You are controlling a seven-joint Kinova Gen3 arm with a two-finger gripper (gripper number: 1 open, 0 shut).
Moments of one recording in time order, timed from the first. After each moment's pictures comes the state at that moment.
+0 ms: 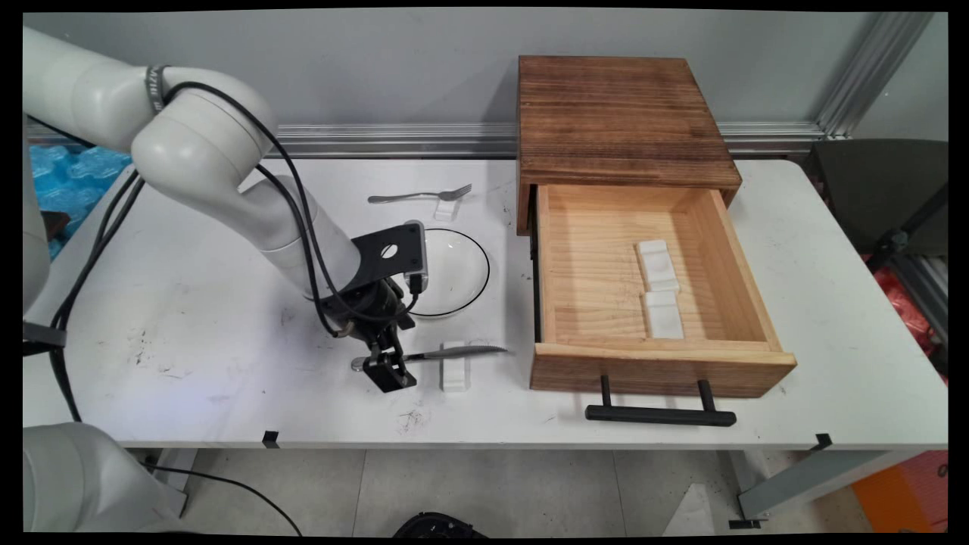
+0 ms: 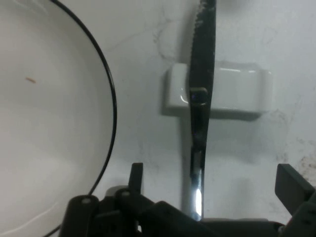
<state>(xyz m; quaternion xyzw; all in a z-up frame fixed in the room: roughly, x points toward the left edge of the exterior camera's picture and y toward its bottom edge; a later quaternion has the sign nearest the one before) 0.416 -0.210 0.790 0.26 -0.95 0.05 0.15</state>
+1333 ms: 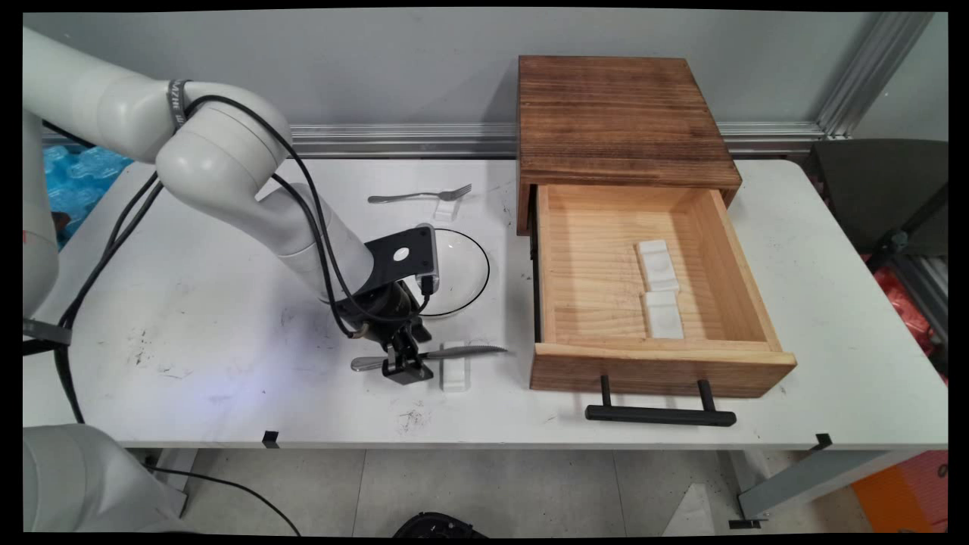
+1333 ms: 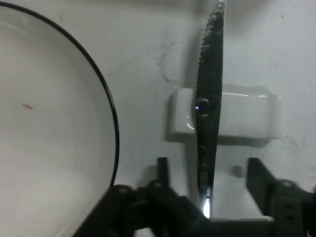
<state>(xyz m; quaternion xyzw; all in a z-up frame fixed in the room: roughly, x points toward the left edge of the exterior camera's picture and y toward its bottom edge) 0.411 -0.220 0.775 0.26 -0.95 0.05 0.17</state>
